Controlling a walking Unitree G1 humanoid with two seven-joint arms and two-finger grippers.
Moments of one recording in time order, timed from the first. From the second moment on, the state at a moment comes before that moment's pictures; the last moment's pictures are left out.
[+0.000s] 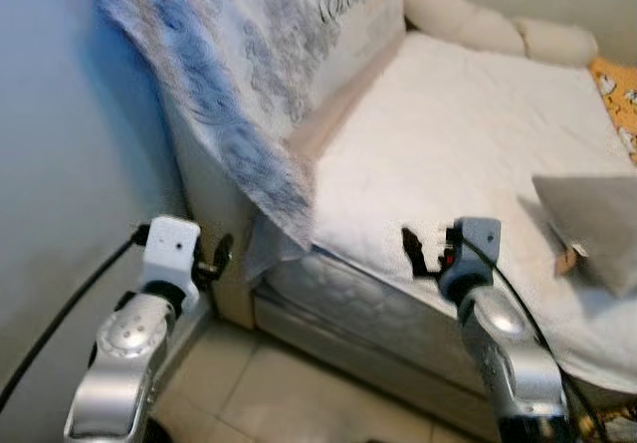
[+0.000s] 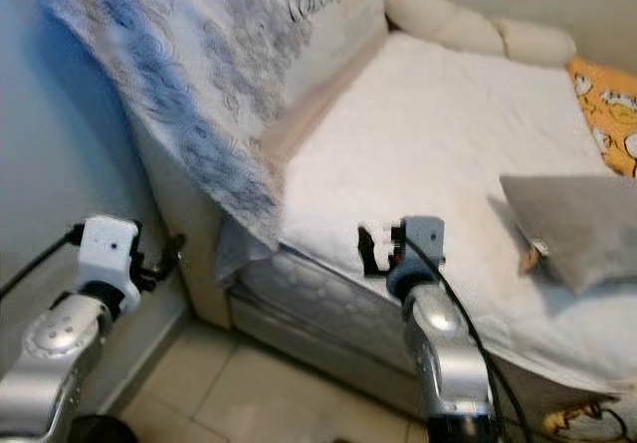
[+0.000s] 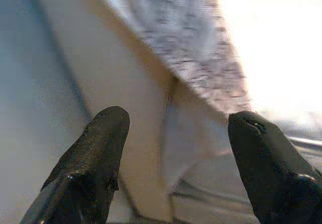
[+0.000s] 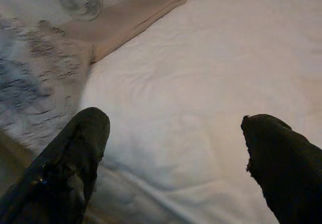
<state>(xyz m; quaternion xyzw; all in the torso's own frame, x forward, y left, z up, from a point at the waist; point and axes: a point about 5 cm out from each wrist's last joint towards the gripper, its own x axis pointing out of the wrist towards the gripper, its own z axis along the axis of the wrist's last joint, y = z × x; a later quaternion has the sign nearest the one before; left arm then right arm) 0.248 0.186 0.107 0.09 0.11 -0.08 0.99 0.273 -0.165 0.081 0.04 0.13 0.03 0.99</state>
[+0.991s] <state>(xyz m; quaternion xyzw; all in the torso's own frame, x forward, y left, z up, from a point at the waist) 0.254 0.176 0.103 0.10 0.09 -0.09 0.99 0.267 -0.173 0.064 0.03 0.14 0.00 0.99</state>
